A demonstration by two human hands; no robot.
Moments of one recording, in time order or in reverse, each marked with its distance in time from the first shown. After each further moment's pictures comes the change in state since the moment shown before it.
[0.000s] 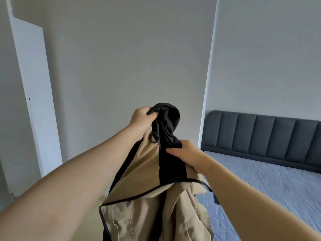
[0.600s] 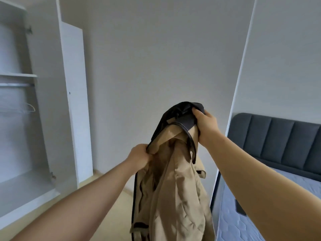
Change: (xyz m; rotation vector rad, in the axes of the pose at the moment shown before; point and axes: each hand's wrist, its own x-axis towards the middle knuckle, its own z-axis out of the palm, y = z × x) left_hand -0.066 -0.095 -0.061 0.412 -0.121 -0.243; right_hand 0.042 -0.069 0.016 0.725 0.273 -0.076
